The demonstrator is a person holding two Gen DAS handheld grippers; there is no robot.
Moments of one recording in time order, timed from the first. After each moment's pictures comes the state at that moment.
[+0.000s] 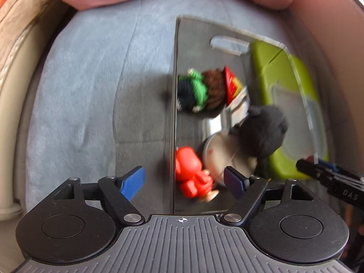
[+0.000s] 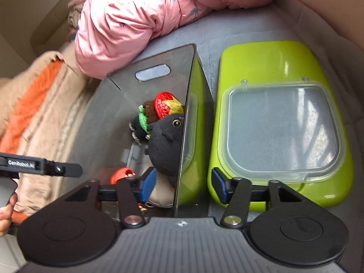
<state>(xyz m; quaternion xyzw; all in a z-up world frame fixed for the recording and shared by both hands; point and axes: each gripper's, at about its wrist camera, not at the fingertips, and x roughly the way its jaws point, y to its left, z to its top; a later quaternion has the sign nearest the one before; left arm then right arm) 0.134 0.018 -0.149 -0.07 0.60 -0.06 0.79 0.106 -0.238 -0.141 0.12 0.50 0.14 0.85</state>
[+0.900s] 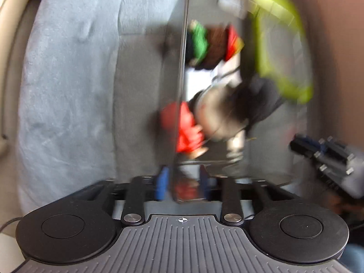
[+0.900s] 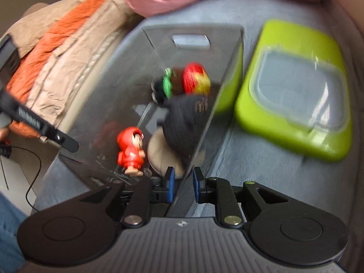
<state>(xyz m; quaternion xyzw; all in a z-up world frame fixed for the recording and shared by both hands) 0.040 0.082 -0.102 -0.16 0.67 -0.11 0.71 0.009 -0.231 -0.102 -0.01 0.53 0.25 0.81</state>
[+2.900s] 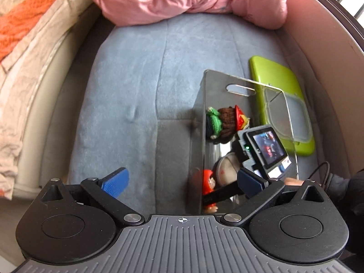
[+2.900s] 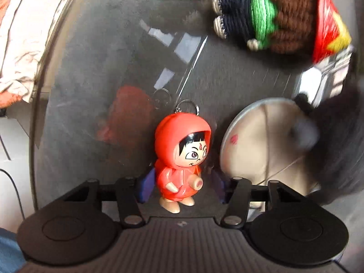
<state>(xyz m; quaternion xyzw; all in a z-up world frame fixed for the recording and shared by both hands) 0.009 0.064 -0.035 -0.07 0.55 -0.04 0.83 0.075 -0.068 -0.232 -0.04 0.75 0.25 0.61</state>
